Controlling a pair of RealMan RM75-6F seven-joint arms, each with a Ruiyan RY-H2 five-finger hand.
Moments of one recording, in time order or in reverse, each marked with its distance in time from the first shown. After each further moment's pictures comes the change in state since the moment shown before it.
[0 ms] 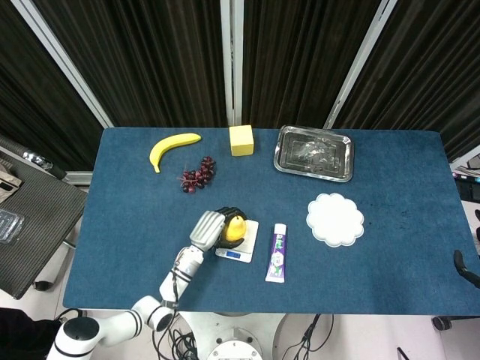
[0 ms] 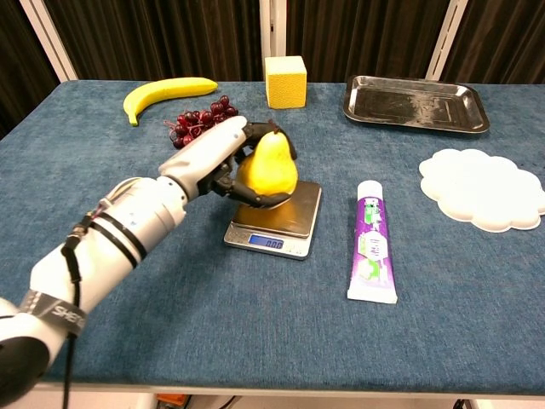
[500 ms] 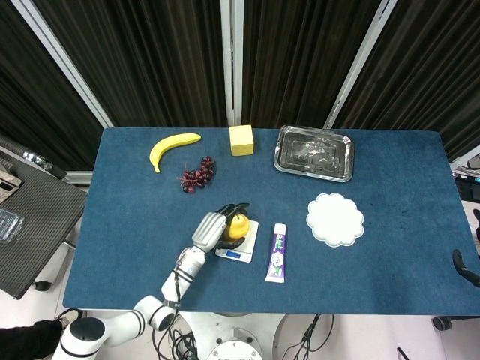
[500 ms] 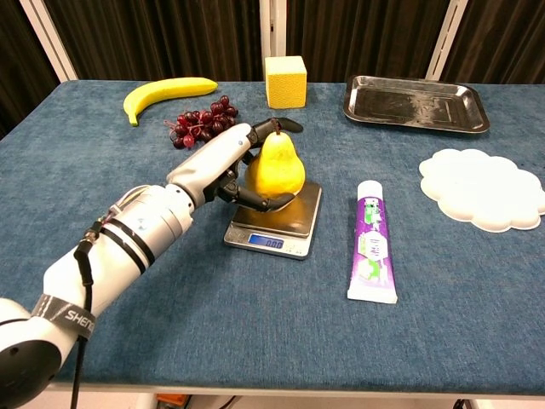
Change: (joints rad) left arm -0.013 -0.023 0.021 0.057 -0.007 -0.024 -0.076; right arm 0.005 0.004 0.002 -0.007 0.007 -0.019 -0.013
